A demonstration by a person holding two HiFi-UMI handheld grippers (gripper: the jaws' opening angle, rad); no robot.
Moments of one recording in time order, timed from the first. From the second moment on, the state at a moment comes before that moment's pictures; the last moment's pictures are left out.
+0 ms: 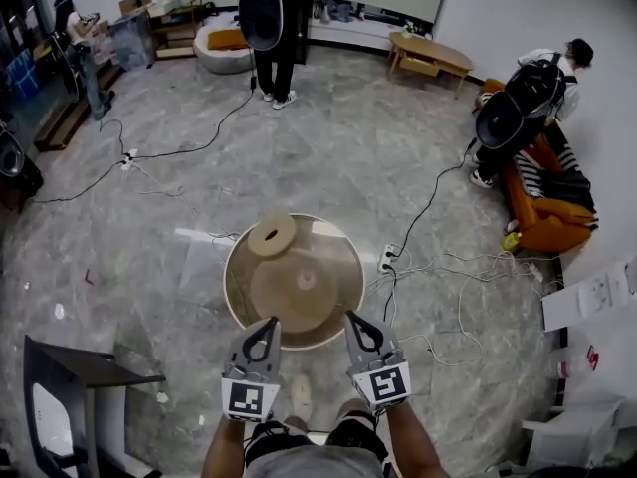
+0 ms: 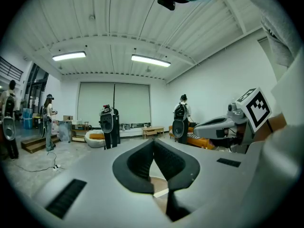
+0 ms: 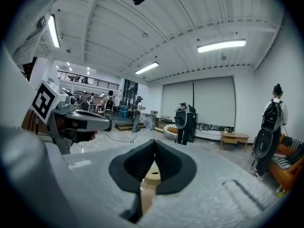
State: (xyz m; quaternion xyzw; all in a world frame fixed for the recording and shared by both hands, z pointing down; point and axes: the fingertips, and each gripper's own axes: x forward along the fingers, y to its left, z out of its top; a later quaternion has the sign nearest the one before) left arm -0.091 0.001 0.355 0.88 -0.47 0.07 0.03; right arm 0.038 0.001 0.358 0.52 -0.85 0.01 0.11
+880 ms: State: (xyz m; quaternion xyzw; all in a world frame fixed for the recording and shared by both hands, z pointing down) left arm -0.080 -0.185 0.587 0.84 -0.52 0.11 0.12; right arm 0.025 -0.201 0.608 0.43 -0.89 0.06 0.16
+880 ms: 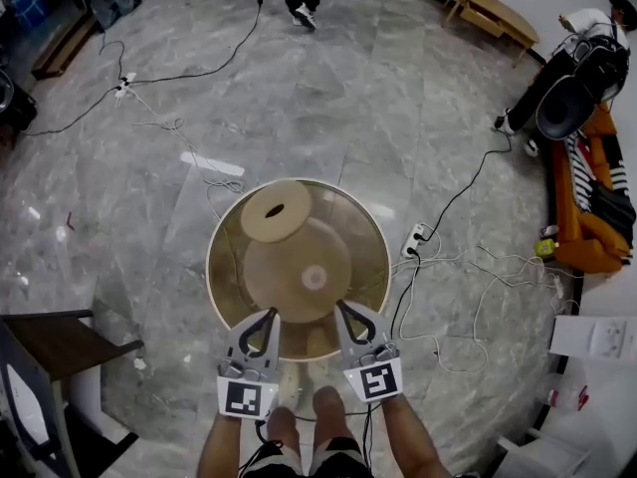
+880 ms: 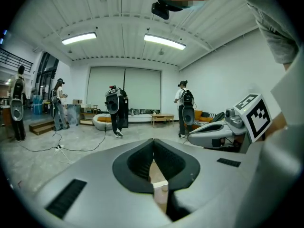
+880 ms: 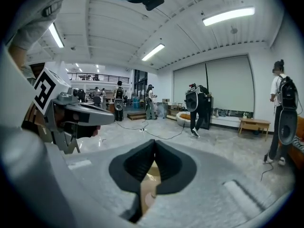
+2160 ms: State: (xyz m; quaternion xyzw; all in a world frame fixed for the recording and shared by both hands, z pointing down) left arm -0.087 -0.233 0.843 0.80 -0.54 0.18 0.19; right arm -0.008 -0.266 0.916 0.35 -0.91 0.12 0.21
